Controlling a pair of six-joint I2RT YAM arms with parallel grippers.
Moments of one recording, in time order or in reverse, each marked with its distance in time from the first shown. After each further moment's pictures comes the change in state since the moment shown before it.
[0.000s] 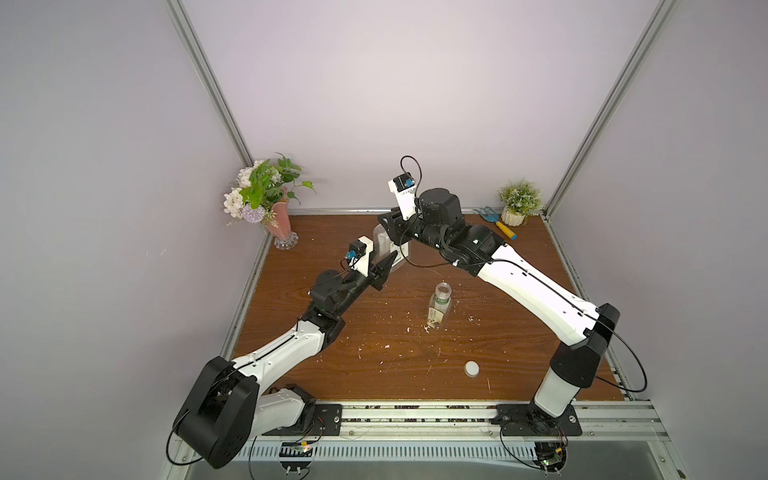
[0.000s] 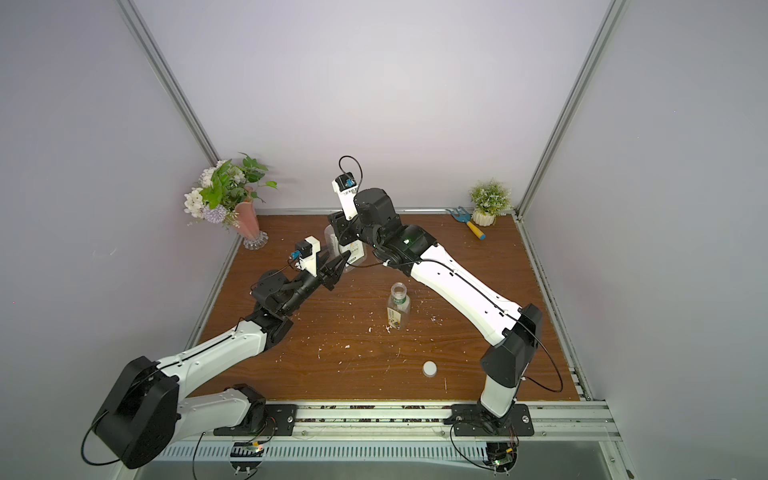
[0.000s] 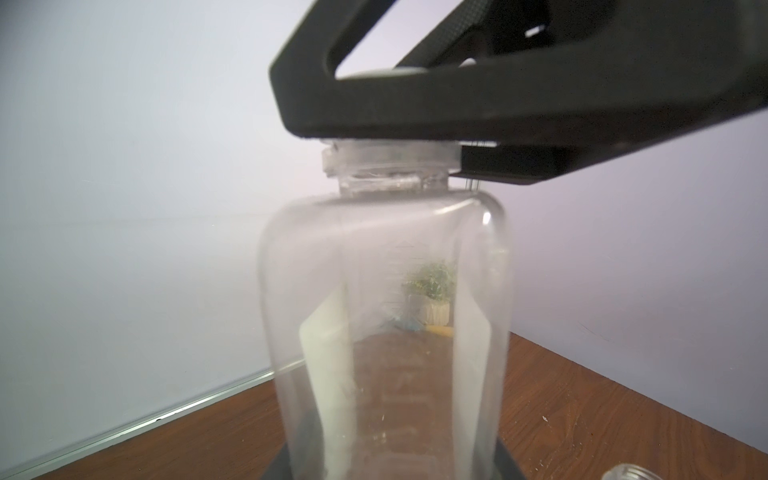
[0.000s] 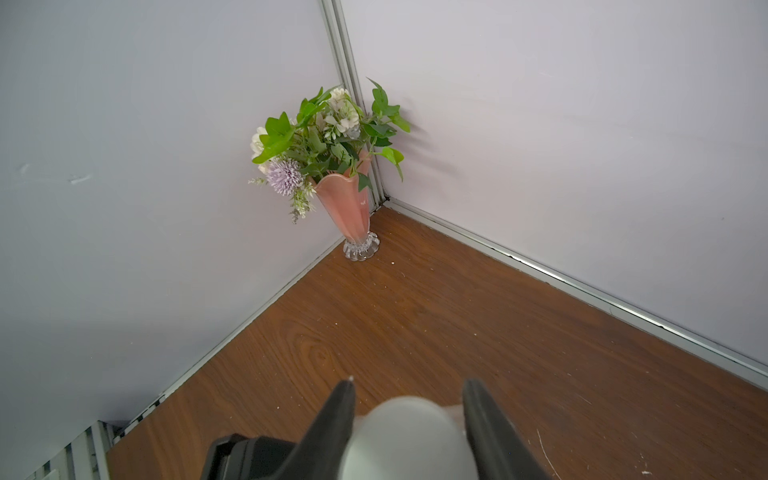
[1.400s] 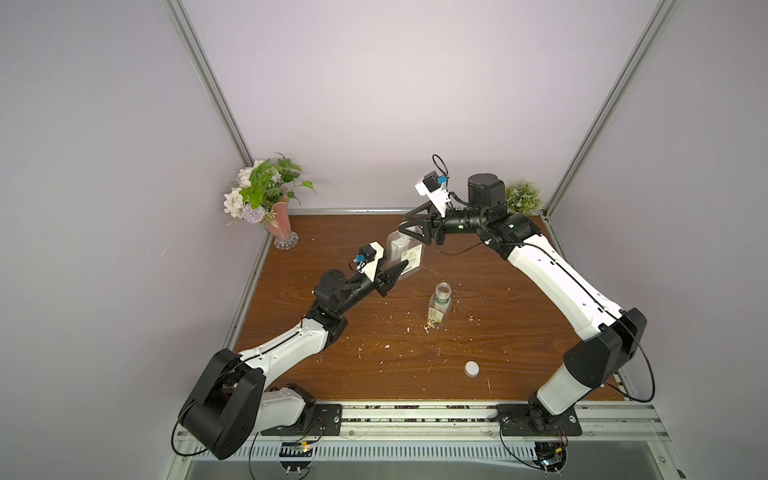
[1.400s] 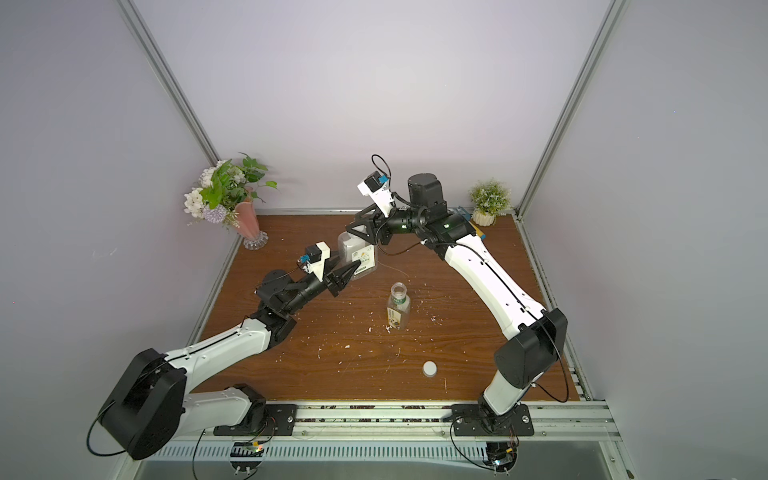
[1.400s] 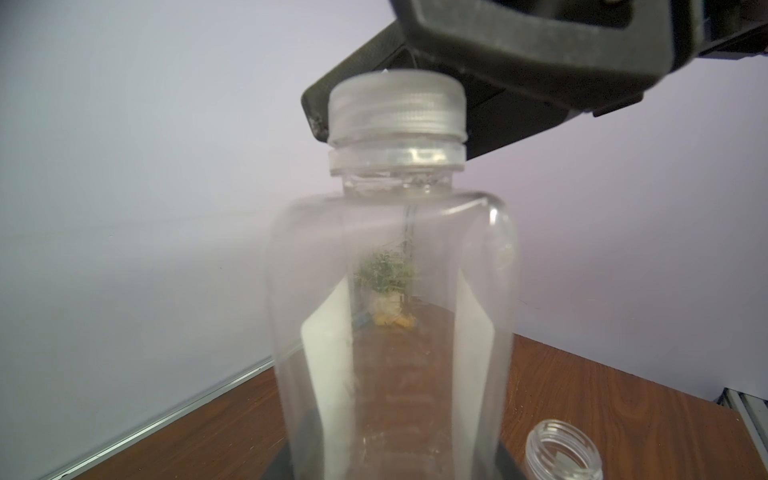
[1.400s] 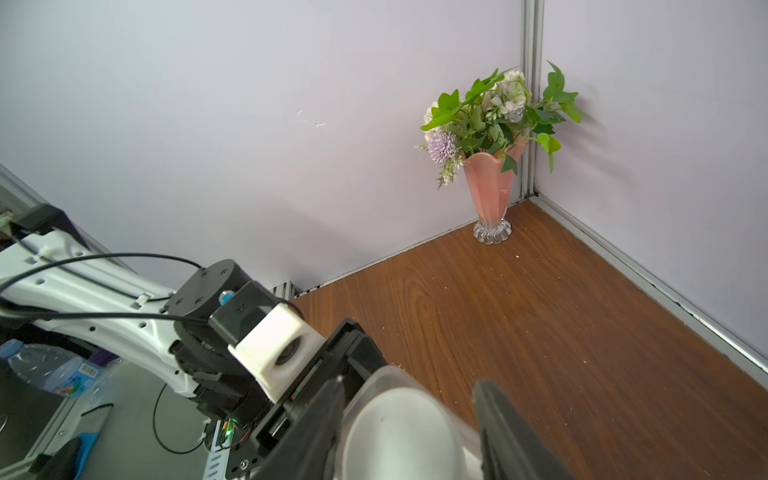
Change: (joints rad) left arm -0.010 0.045 0.006 0.037 0.168 0.005; right arm -0.304 -0.085 -0.148 0.063 -0.886 -0.169
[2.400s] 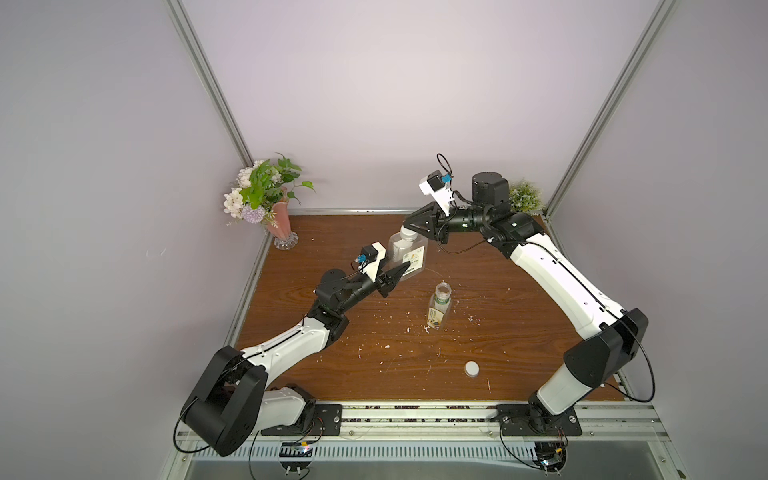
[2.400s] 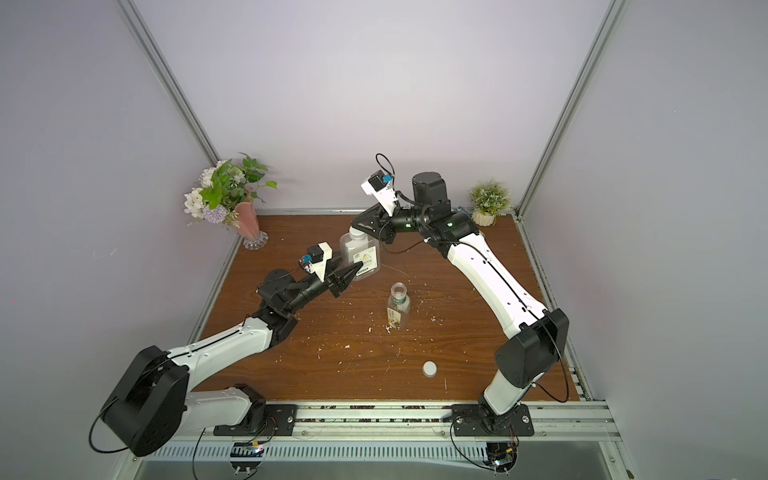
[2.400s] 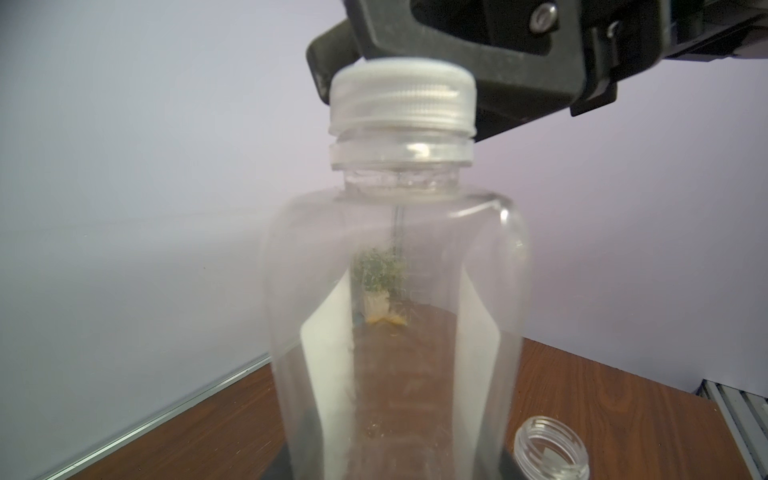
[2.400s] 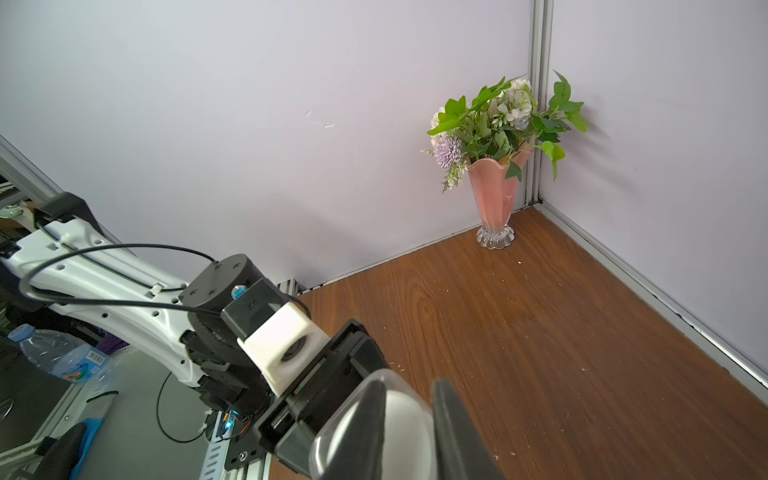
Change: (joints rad) left arm 0.007 0.019 0.005 0.007 0.028 -0.004; right arm -0.023 -0.001 0.000 -0.009 -0.046 -0.030
